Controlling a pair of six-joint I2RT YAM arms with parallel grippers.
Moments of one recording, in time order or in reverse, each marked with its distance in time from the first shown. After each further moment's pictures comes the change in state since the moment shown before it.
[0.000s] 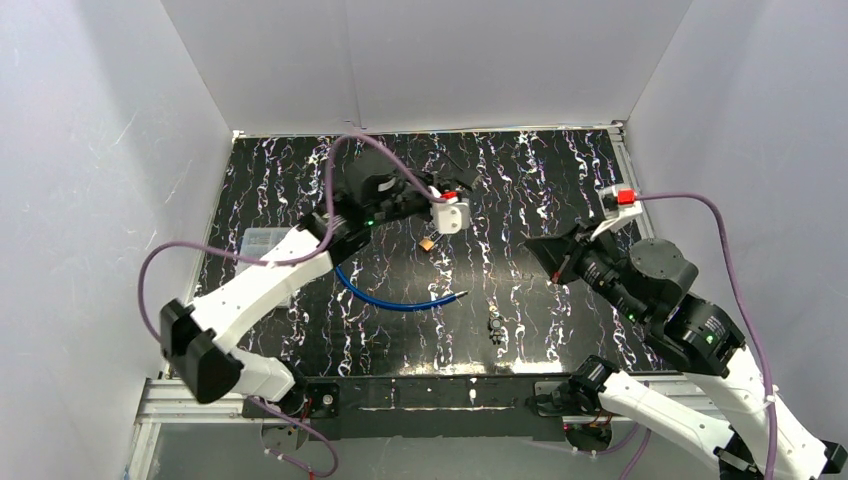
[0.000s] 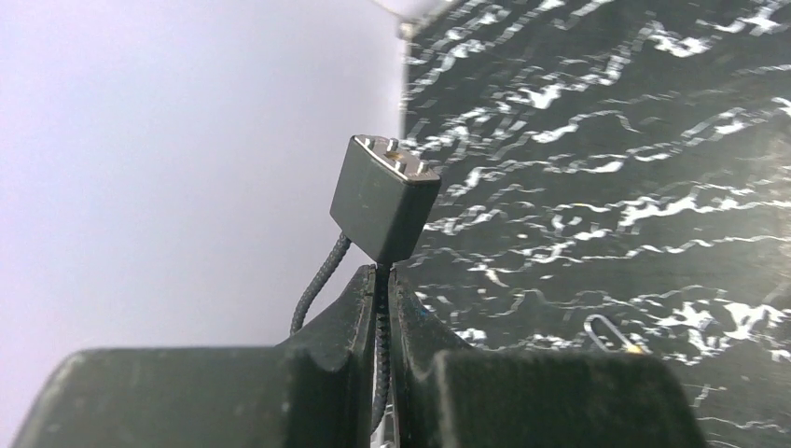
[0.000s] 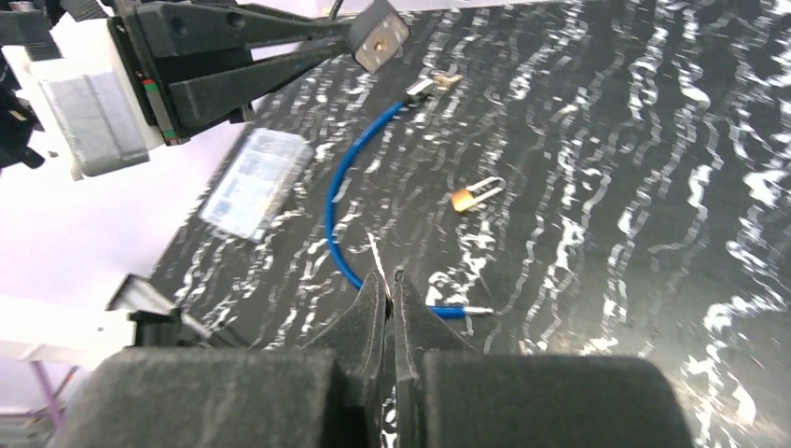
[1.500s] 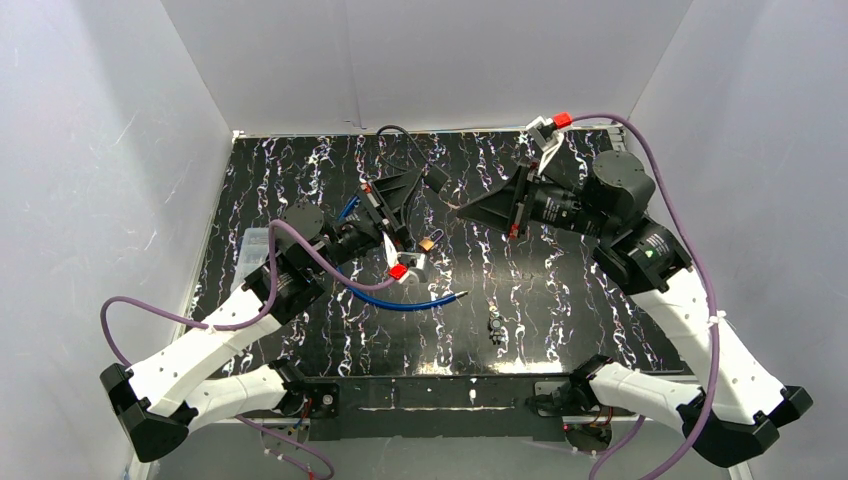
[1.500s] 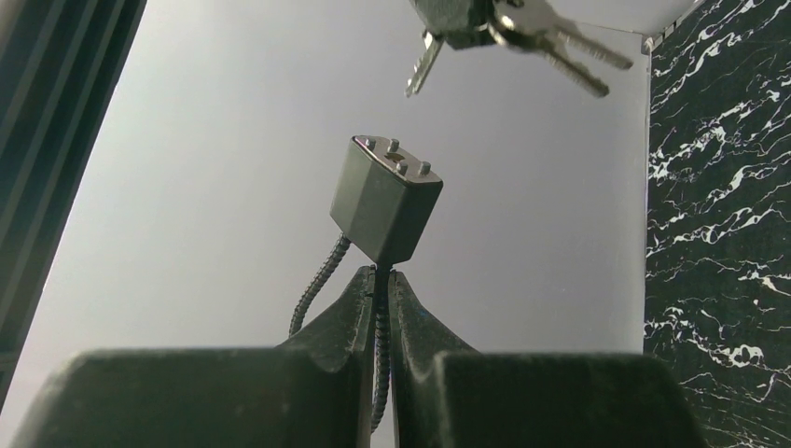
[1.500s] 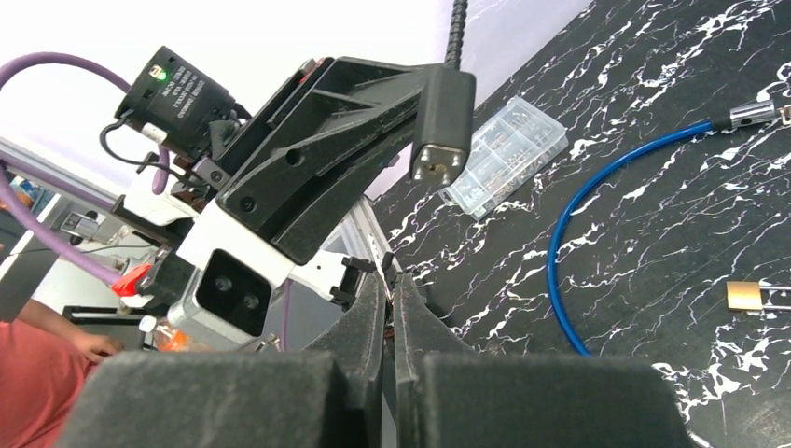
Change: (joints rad) left arm -0.068 -0.430 -0.318 0.323 -0.111 0.365; right arm -0.175 0.417 0.280 0.285 -0.794 0.136
